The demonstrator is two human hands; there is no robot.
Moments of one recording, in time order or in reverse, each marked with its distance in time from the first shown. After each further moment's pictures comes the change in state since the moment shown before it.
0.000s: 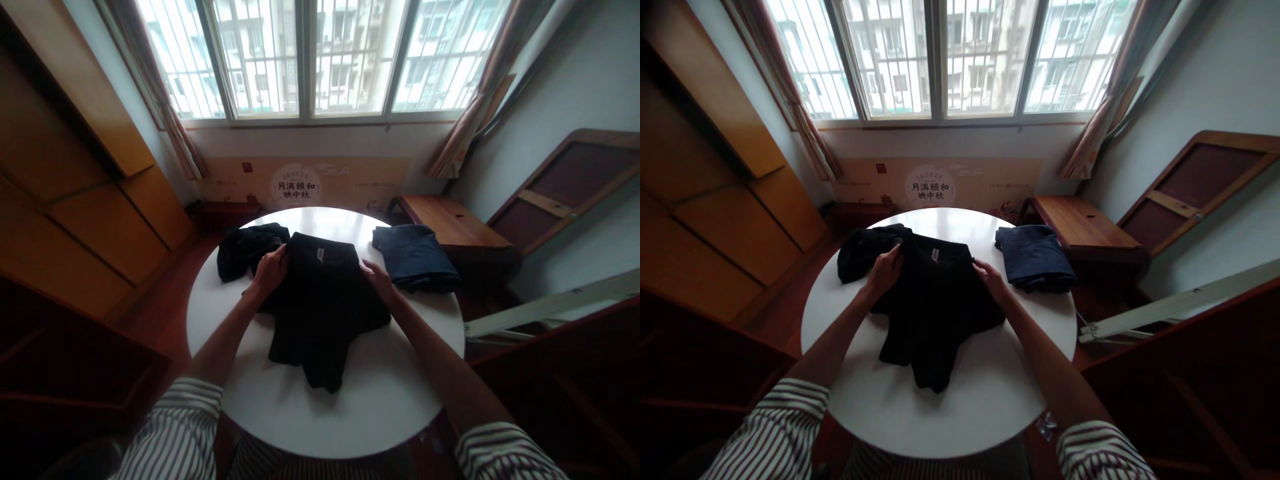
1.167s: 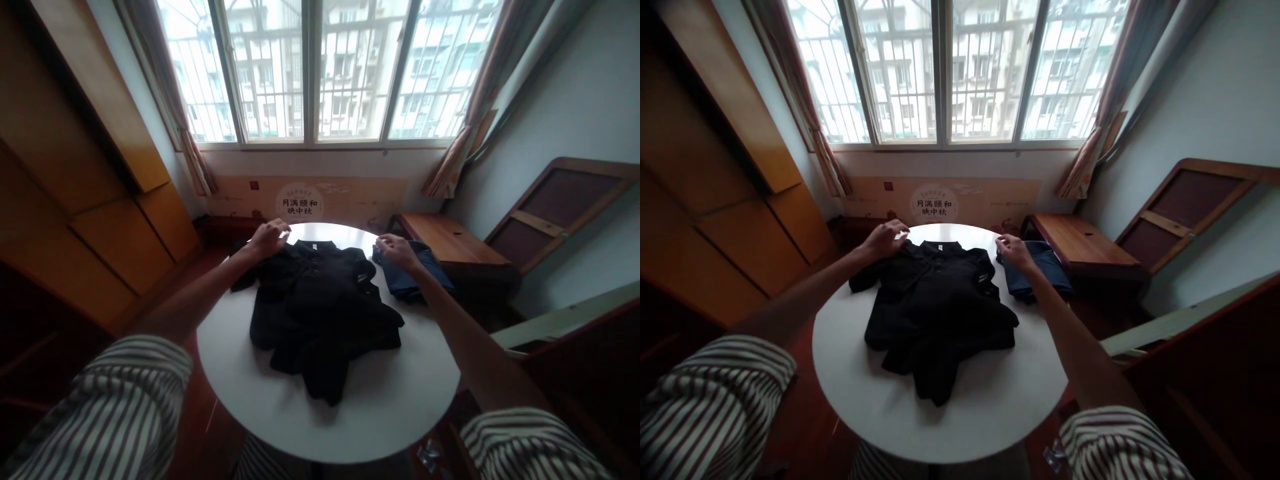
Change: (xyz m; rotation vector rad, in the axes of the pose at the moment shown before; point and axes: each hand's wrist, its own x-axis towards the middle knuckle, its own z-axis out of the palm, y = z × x) left_hand 0.084 0.026 -0.075 0.044 0.191 0.220; right_hand 0.052 -0.088 -0.057 -0.625 0.394 -0.267
